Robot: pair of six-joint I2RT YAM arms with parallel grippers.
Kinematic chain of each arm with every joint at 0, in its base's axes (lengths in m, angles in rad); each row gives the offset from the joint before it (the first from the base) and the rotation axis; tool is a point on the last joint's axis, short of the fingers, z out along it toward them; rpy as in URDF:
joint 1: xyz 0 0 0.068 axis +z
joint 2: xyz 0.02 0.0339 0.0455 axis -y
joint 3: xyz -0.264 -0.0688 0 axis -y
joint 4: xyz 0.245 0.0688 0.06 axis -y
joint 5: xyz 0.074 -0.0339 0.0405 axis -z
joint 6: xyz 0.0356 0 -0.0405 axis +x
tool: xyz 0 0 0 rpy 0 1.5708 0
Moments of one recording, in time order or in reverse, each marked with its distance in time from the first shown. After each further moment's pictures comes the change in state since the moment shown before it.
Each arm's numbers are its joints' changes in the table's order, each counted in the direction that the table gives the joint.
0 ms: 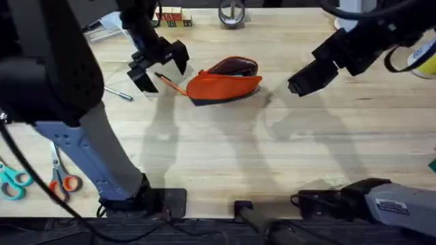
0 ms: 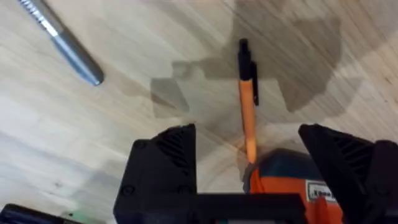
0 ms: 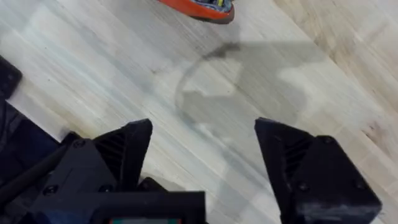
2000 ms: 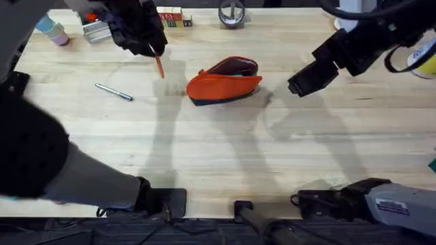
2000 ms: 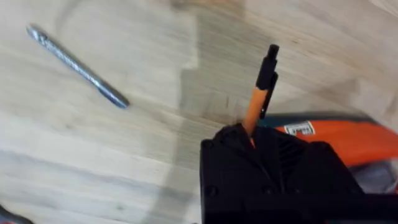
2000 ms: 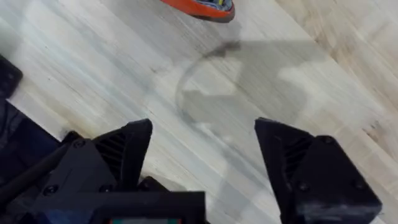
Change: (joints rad) left arm -0.030 0.316 0.014 -0.012 -0.078 0.321; right arm 0.000 0.000 0.000 -0.004 0.000 0.000
